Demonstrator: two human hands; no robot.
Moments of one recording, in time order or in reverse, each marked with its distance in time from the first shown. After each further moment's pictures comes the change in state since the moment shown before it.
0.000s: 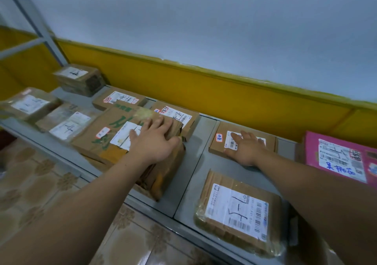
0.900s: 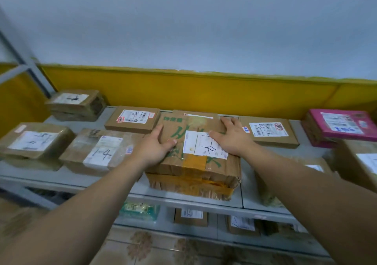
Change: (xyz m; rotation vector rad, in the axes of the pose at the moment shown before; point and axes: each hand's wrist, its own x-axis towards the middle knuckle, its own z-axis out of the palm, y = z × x) left_hand 0.034 -0.186 -0.035 -0.426 -0.131 0.140; right_hand -0.041 -0.228 -0.026 0.568 0.280 0.256
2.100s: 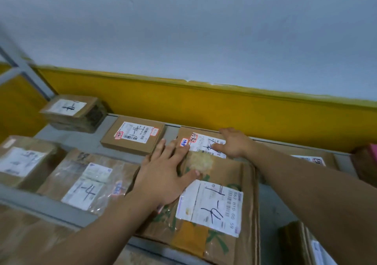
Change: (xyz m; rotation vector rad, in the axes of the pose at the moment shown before) left_hand 0.062 0.039 0.015 0.526 -0.014 0.162; right_hand 0.185 0.001 0.007 -0.366 -0.297 -0.205
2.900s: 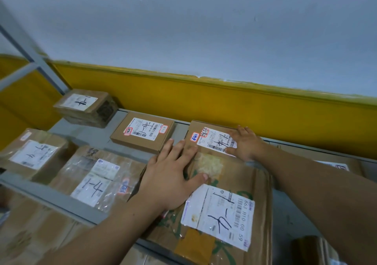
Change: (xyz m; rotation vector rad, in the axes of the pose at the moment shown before) left_hand -0.001 -0.001 0.001 -0.040 -0.001 -0.015; right_hand 0.032 0.023 0.022 -0.174 -0.060 -0.004
